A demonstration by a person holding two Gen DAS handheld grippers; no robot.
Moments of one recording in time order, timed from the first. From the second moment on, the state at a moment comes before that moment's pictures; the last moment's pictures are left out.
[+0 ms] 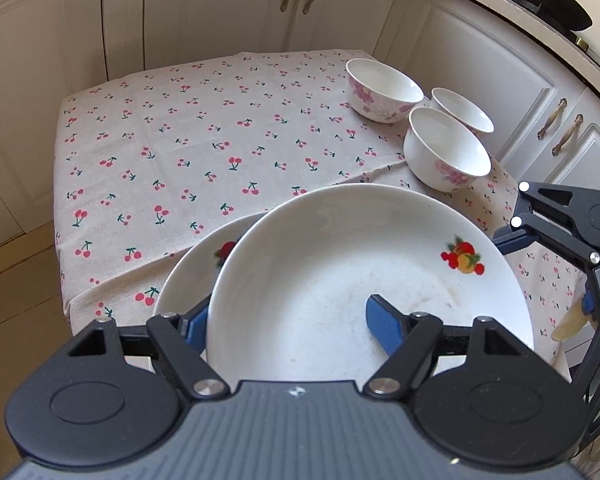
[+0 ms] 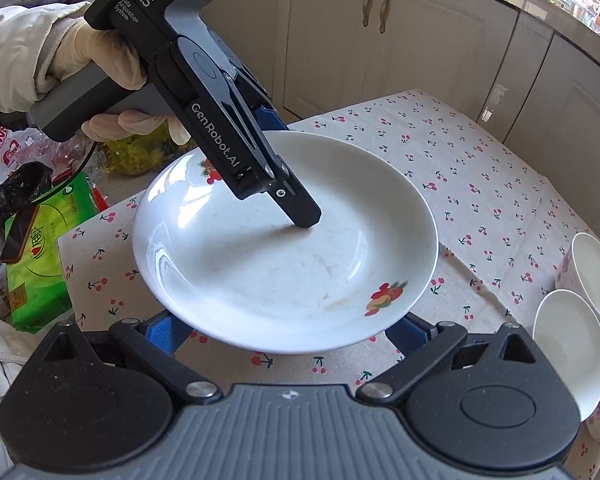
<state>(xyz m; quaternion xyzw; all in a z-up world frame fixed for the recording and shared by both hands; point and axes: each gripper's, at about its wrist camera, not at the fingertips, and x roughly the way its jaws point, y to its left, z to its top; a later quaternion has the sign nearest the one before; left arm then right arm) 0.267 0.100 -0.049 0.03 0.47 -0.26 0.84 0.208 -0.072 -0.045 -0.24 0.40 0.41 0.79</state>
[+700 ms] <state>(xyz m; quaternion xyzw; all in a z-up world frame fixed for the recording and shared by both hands) 0.275 0.101 -0.058 0.03 0.49 -0.26 0.83 0.210 -0.070 -0.047 -0.25 0.41 0.40 0.78</state>
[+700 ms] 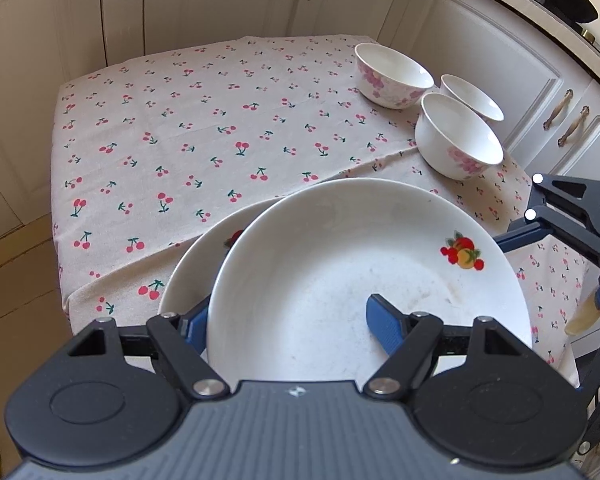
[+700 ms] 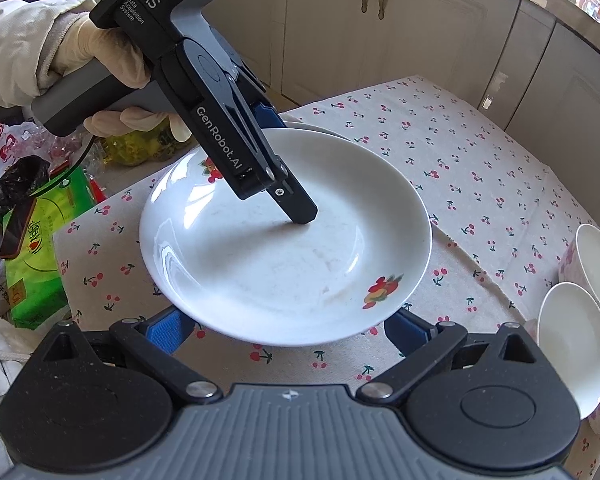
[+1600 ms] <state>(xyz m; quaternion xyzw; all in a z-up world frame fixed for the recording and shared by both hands) 0.272 0.101 -0.046 0.07 0.48 -0.26 0.83 0.209 -0.070 -0.044 -0.25 0.41 0.40 0.78</state>
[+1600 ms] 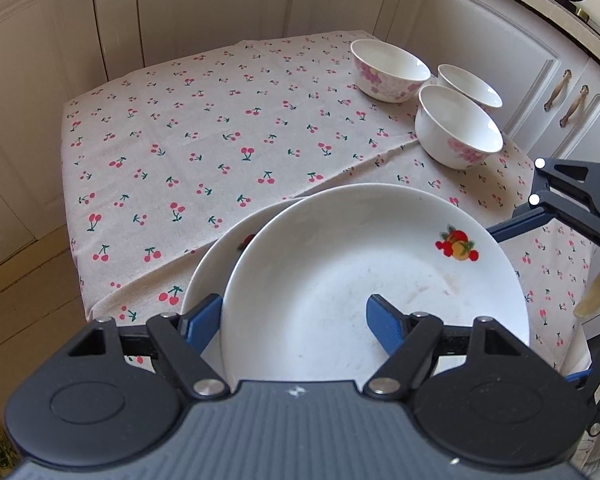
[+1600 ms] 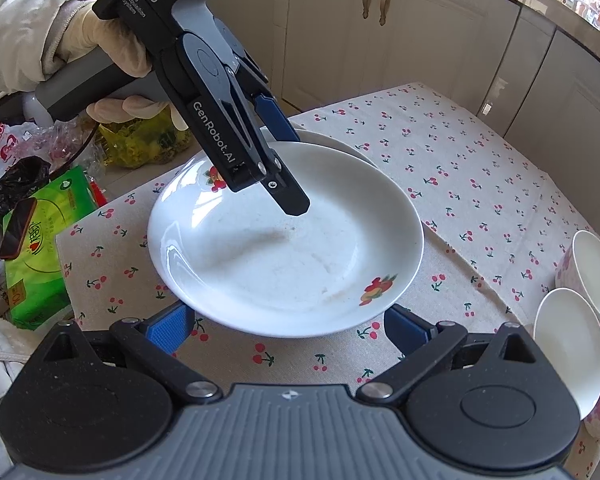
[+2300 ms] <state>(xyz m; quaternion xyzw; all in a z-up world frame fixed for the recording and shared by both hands) 0.265 0.107 -0.044 0.07 0.47 -0.23 0.85 0.210 -0.049 -0.054 -0.29 0.41 0.37 0.78</state>
